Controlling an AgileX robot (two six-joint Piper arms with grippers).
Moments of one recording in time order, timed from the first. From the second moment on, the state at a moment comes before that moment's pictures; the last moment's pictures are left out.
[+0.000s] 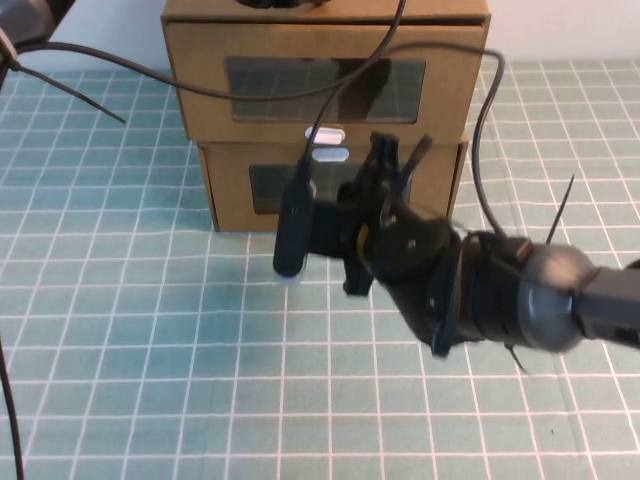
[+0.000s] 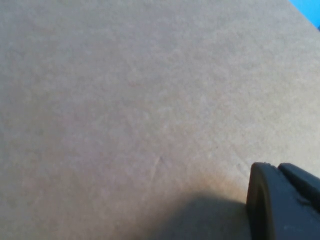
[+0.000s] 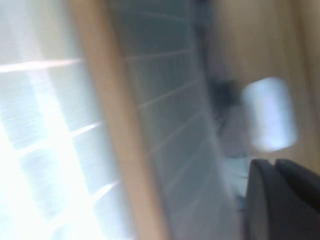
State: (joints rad) right arm 0.83 1.90 -1.27 -1.68 0.48 0.74; left arm -0.38 2.01 -2.17 -0.50 0.90 0.26
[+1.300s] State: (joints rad) right arm 0.81 1.96 -1.45 -1.67 0.46 0.78; left arm -0.38 2.01 -2.17 -0.51 0.91 0.25
